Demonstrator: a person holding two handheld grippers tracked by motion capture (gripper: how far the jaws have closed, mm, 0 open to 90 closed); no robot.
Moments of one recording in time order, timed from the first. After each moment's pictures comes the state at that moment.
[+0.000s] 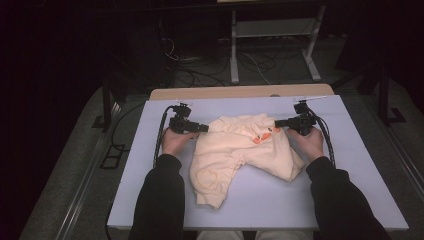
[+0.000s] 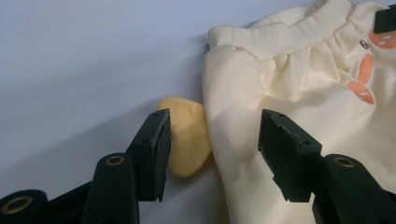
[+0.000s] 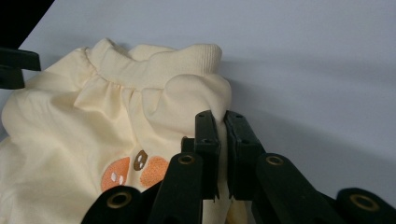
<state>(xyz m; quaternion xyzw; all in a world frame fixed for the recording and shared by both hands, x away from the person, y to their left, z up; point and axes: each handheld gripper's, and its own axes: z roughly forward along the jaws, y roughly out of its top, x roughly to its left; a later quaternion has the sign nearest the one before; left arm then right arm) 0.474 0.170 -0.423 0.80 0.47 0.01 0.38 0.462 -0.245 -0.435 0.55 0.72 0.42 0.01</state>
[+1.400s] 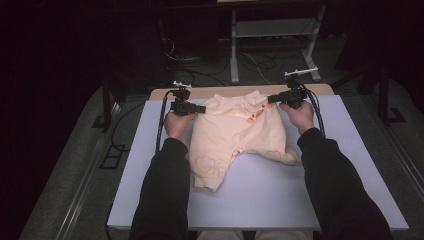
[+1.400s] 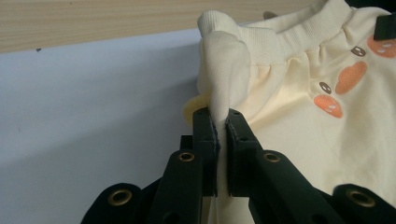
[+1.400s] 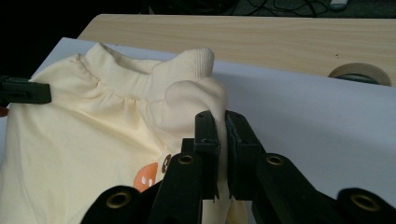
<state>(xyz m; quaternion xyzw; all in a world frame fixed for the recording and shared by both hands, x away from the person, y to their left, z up) 0.524 0.169 -0.400 0.76 0.49 0.03 0.41 0.527 -0.224 -0.387 0.55 0.72 0.42 0.04</state>
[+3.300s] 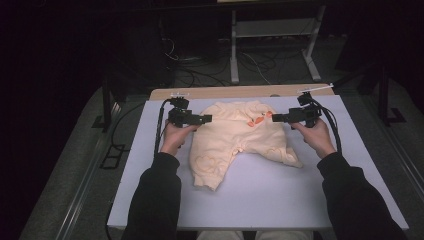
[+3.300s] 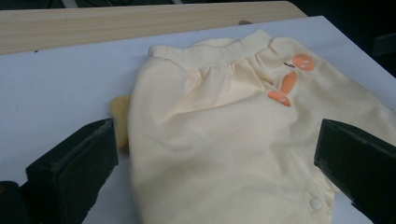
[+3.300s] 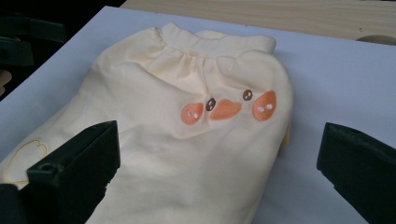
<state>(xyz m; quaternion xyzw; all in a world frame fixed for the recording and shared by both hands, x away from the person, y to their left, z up) 0.461 0.169 -0.387 0.76 0.46 0.08 0.45 0.452 -0.245 -0.390 0.48 0.75 0.45 0.04</state>
